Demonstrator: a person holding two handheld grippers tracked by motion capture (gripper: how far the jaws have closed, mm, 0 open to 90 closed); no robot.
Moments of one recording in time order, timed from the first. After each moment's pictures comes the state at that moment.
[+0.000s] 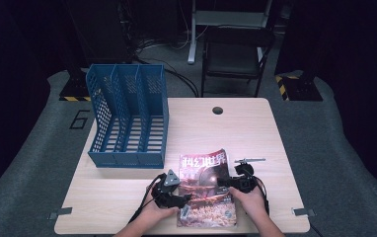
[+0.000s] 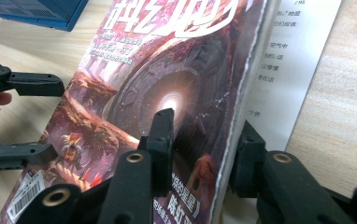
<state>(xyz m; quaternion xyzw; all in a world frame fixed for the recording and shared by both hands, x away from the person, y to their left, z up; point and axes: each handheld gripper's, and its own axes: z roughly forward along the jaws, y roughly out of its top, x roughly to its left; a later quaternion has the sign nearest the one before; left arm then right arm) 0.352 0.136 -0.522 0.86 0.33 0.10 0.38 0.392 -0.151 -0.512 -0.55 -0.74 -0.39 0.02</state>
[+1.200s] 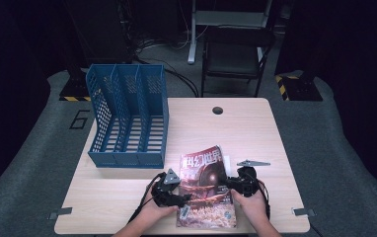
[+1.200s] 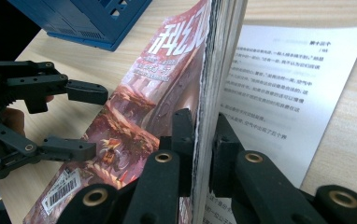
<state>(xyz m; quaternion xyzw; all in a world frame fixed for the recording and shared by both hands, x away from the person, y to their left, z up) 0.355 0.137 -0.520 0.86 0.33 0.09 0.38 0.371 -0.151 -0.496 -0.50 -0.74 -0.45 -0.01</state>
